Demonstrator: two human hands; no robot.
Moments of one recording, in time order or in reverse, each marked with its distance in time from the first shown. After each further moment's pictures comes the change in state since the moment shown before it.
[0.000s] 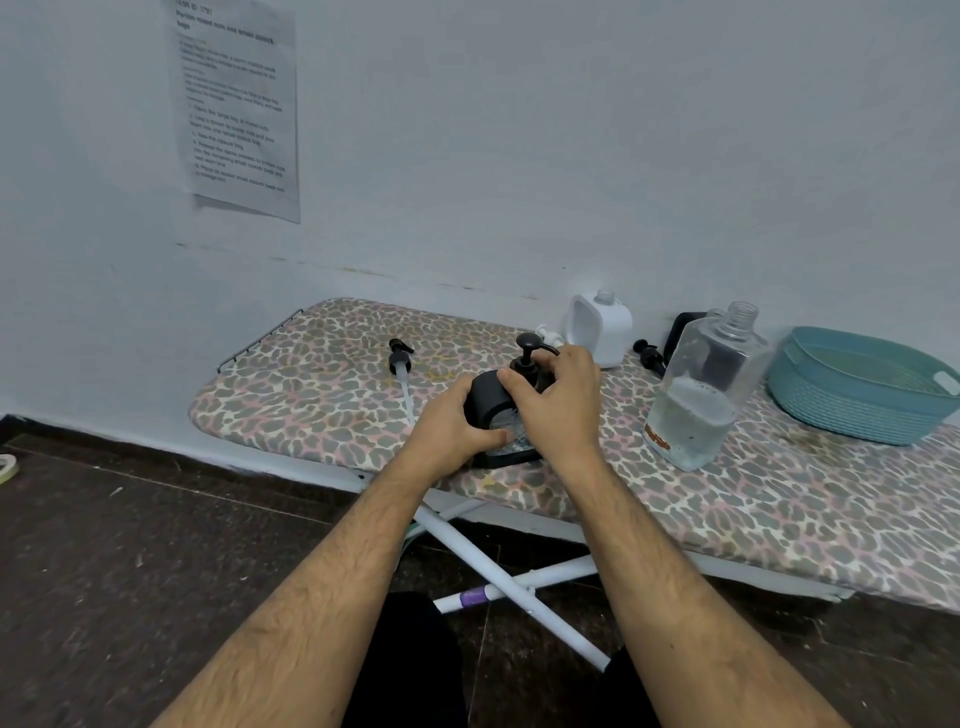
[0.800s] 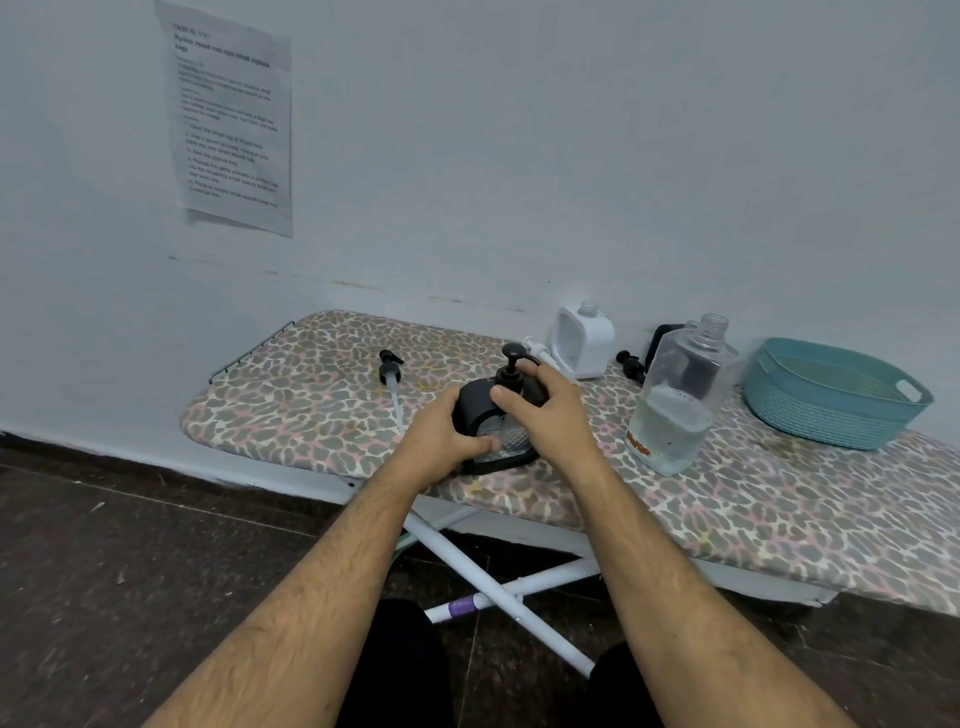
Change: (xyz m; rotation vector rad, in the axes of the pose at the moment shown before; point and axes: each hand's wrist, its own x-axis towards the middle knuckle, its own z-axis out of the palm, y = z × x) left_hand -0.004 0.002 -0.003 -0.044 -0.022 -0.024; right_hand 0.000 0.008 -0.014 0.344 -0.285 0.121
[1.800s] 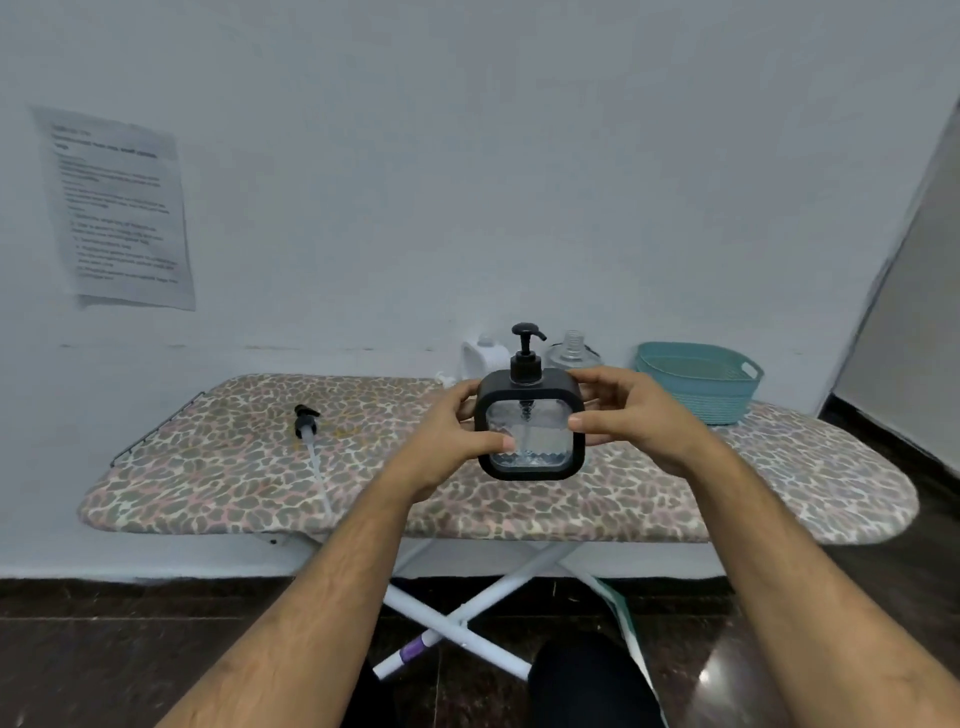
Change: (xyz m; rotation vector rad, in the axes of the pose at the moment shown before) left_hand -0.018 0.101 0.058 -0.321 -0.227 0.092; right_hand -0.050 -0.039 -0.187 0.076 -0.185 0.052
